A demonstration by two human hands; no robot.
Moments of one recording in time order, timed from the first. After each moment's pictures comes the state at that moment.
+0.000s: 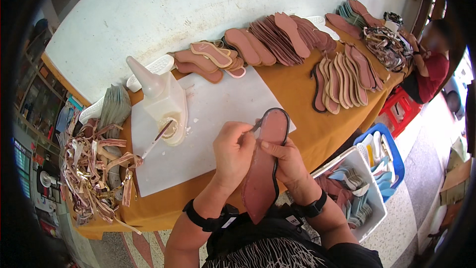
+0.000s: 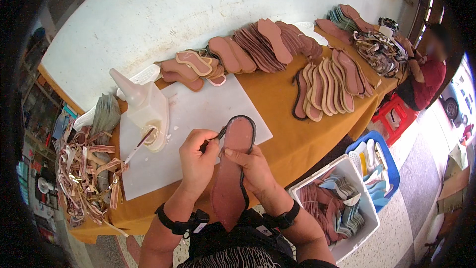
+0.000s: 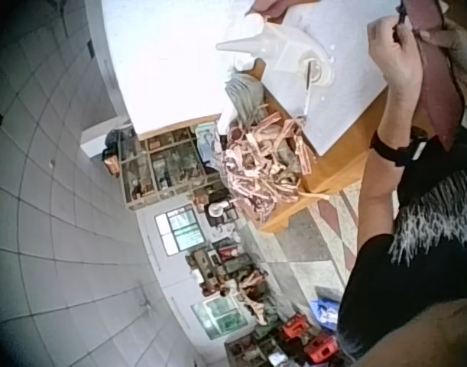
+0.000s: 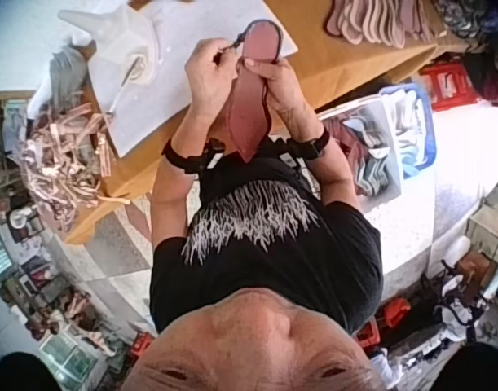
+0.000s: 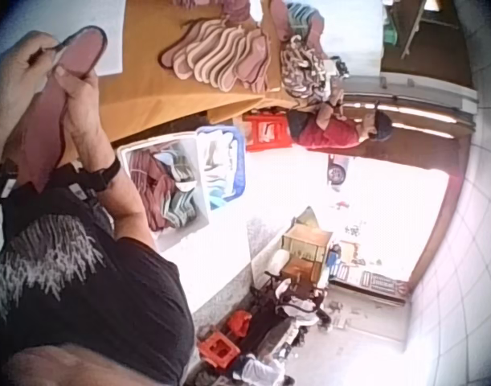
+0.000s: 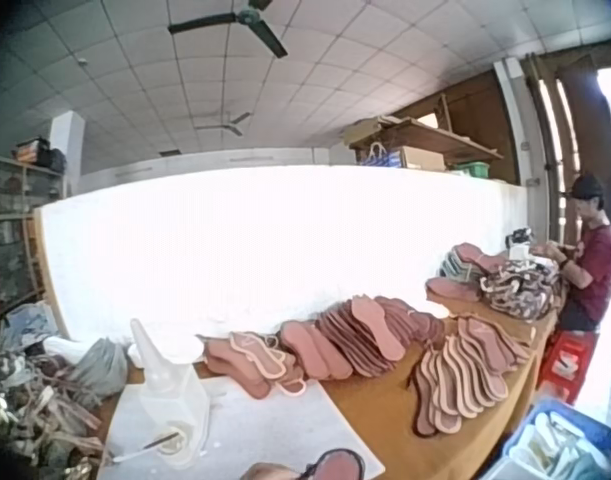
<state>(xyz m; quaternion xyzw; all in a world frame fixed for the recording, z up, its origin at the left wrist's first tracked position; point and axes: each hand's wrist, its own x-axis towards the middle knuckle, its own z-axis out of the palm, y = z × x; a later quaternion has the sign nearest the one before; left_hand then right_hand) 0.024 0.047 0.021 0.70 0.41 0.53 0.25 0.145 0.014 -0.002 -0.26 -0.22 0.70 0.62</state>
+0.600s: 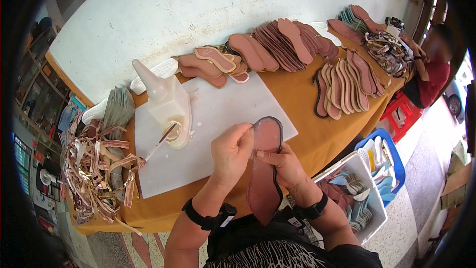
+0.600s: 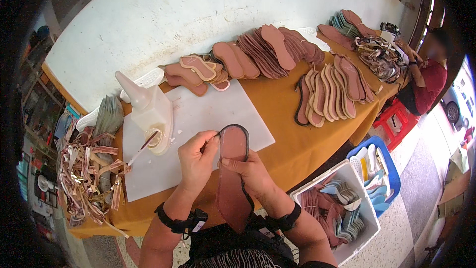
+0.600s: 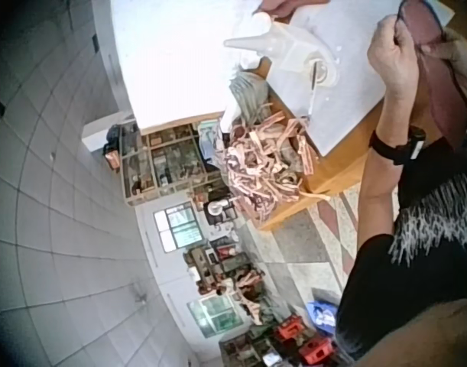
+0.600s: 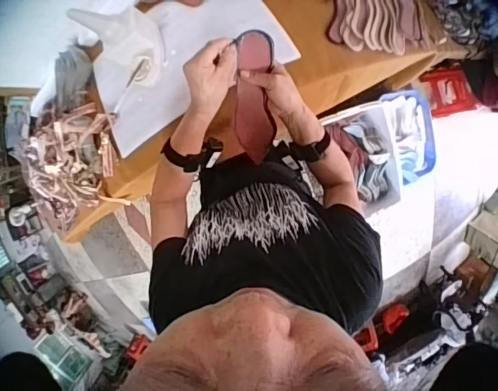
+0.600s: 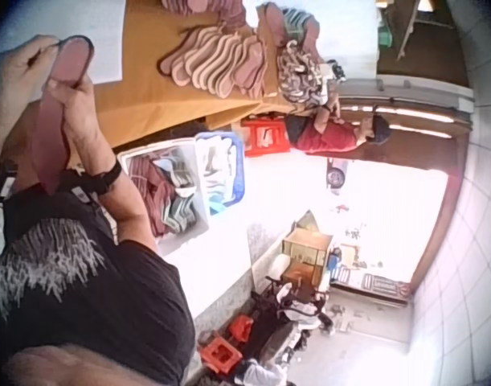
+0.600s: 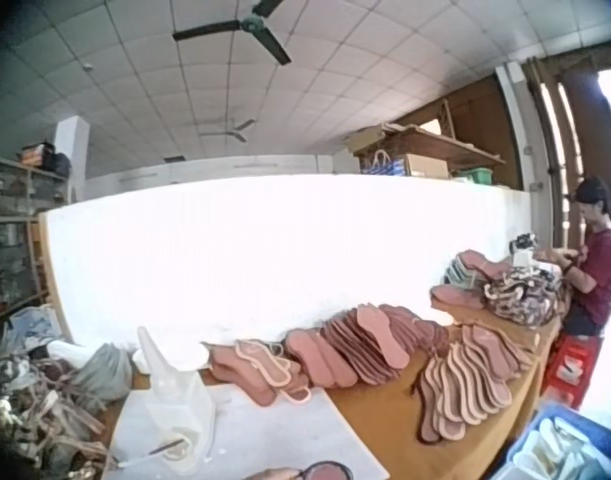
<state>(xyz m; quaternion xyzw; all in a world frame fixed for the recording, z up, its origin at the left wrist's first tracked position) 0.016 0.052 0.028 0.72 0.42 0.50 0.23 0.143 0.013 -0.001 -0.30 -0.28 0.71 0.57</state>
